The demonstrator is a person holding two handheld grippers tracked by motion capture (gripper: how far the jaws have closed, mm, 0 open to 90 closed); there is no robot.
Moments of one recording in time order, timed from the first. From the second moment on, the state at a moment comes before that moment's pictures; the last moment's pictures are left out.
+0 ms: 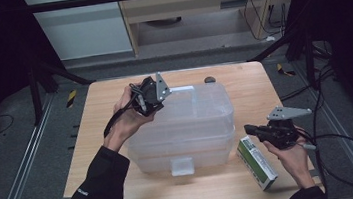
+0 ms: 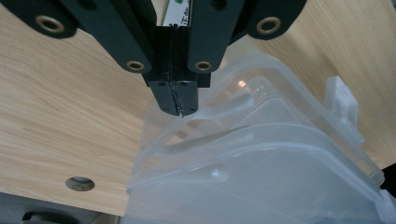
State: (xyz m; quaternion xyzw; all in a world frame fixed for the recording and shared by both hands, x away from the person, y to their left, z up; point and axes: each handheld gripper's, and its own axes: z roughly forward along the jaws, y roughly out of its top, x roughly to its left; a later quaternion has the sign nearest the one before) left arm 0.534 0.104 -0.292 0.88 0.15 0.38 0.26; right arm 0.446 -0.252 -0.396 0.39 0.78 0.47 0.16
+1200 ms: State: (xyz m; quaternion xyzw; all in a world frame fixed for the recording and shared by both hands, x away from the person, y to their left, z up) left arm 0.514 0.147 -0.275 0.86 0.19 0.35 0.32; right arm 0.443 -0.224 -0.397 0.36 0.78 0.50 0.12
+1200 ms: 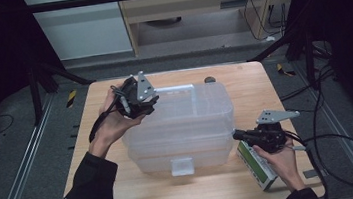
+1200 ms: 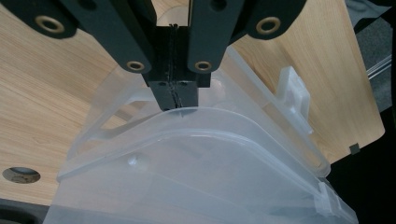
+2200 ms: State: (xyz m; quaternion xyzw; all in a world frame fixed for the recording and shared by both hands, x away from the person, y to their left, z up) left arm 0.448 0.278 -0.325 0.72 0.39 0.37 0.45; right arm 0.441 -0.222 -0.397 0.37 0.78 0.49 0.12
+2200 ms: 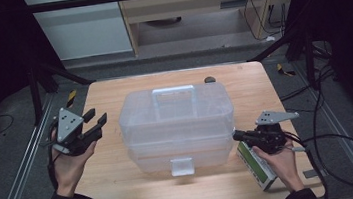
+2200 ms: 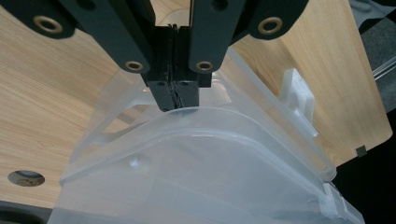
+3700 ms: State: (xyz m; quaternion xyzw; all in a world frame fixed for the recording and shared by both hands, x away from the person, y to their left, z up) left arm 0.421 0.249 -0.398 0.77 0.37 0.27 0.44; right arm 0.442 -0.222 -0.398 0.37 0.78 0.49 0.12
